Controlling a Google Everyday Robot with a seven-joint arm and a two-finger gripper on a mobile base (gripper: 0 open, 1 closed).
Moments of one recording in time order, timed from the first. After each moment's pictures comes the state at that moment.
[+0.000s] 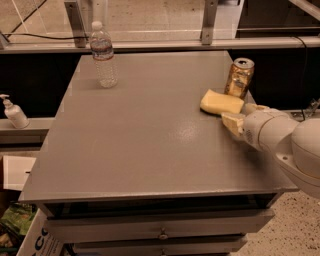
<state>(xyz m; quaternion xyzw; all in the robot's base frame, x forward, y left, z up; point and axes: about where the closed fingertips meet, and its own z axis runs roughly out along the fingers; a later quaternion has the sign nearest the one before) 0.572 -0.218 0.825 -0.18 0.82 -0.01 0.54</state>
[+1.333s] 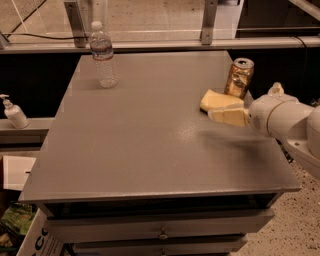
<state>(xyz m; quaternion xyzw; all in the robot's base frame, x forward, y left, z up) 0.583 -0.216 0.866 -0.20 0.80 0.00 0.56</state>
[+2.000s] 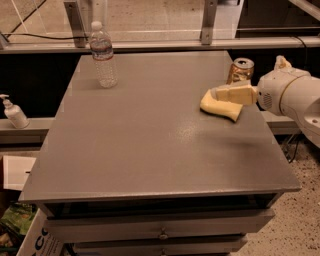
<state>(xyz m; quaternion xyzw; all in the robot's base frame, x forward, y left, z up) 0.600 -0.215 0.928 -0.23 0.76 0.03 0.61</state>
